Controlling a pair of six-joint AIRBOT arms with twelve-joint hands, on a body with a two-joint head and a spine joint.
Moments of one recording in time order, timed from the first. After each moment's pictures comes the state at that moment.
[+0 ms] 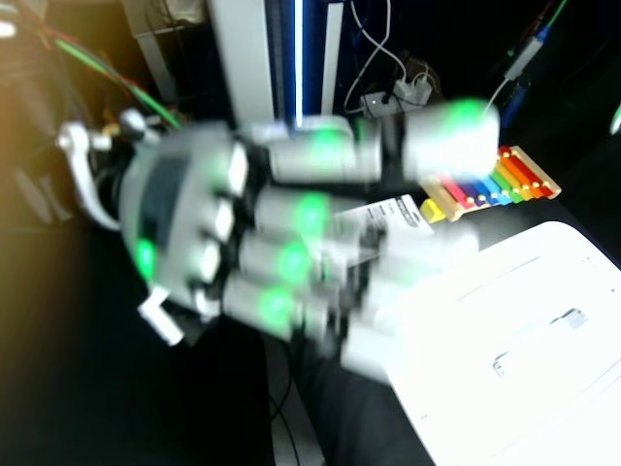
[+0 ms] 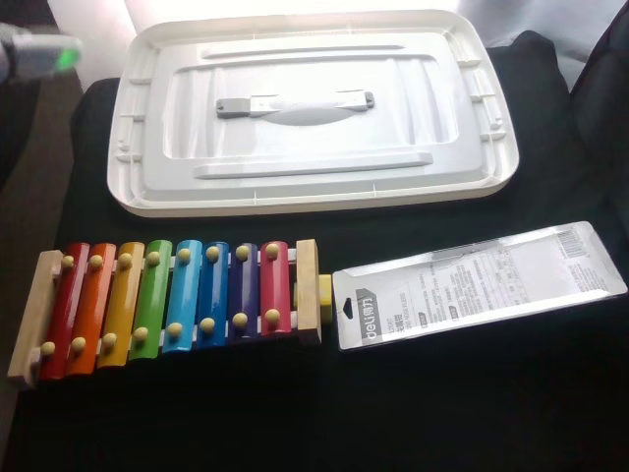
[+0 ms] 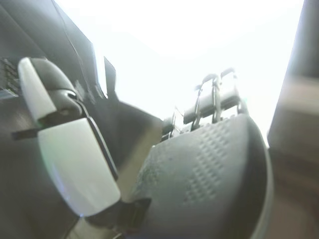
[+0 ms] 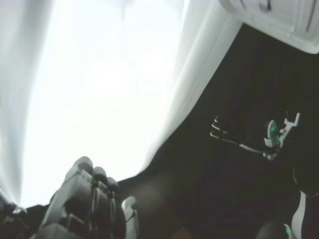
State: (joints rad) left arm 0.74 -0.77 1.16 -0.14 -0.86 0.84; right arm -0.90 -0.88 1.38 -0.01 1.23 -0.13
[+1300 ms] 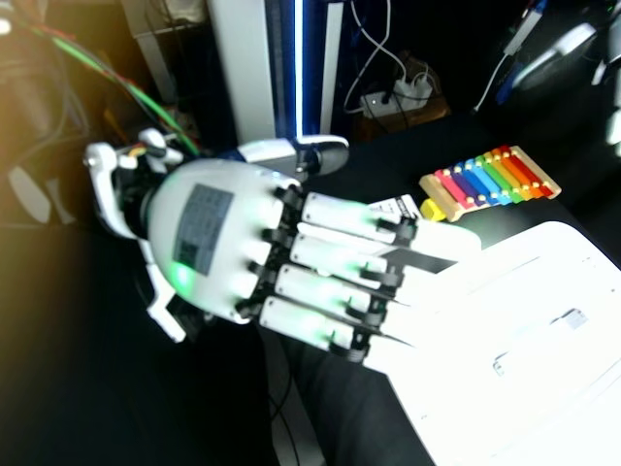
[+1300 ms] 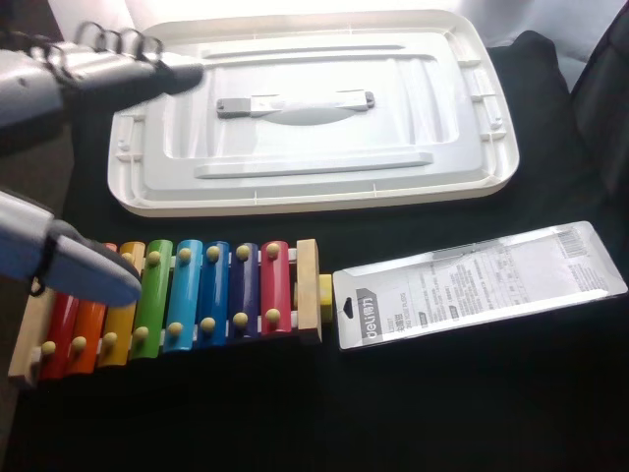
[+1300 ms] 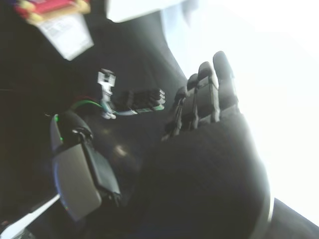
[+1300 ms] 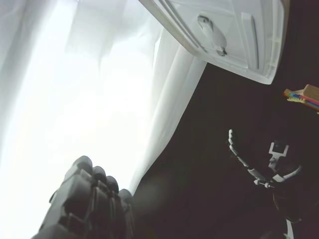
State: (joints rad) left arm 0.64 -0.65 1.01 0.68 -0.61 0.38; right arm -0.90 -0.89 1.38 -0.06 1.20 -0.09
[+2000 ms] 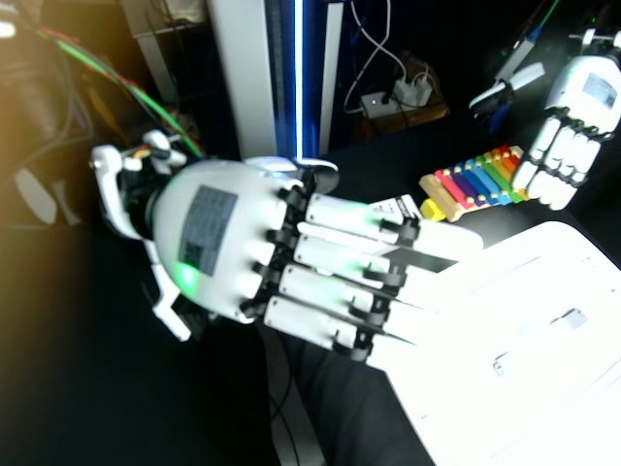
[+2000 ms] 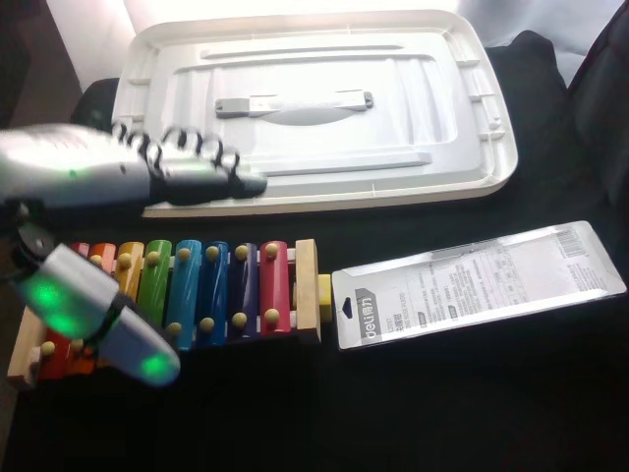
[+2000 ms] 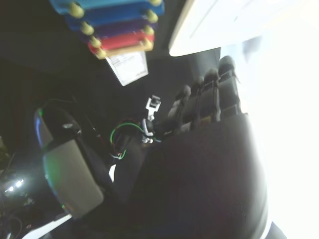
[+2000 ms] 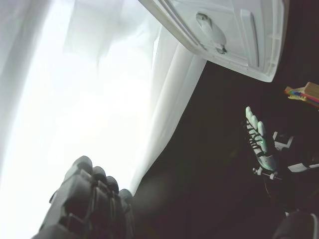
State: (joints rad) left arm 0.61 -0.78 1.06 1.16 -0.50 -0.02; right arm -0.90 -0.90 1.38 -0.06 1.20 -0.09
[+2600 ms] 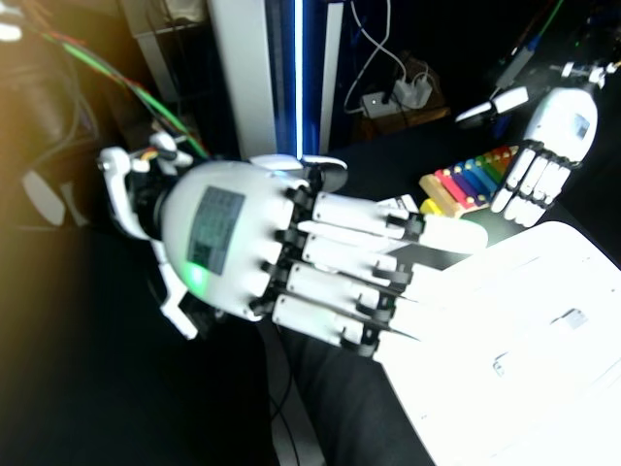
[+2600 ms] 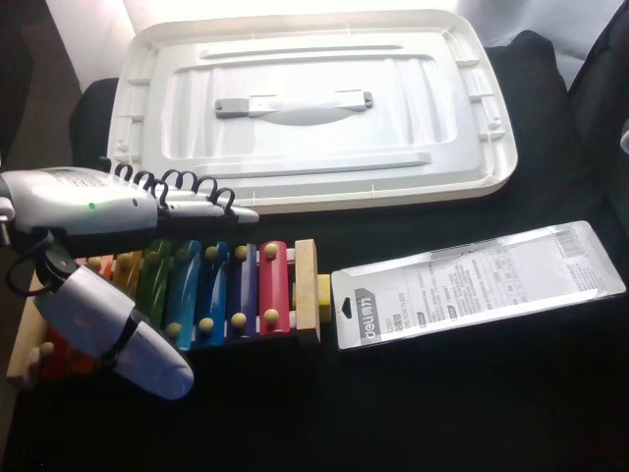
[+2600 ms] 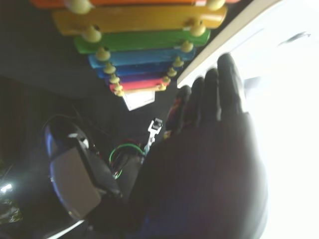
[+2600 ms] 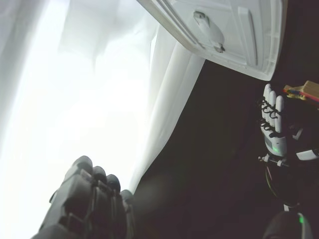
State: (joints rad) left arm 0.69 -0.86 1.13 1.10 -0.45 -0.02; right arm -0.90 -0.91 1.38 -0.06 1.20 -0.09
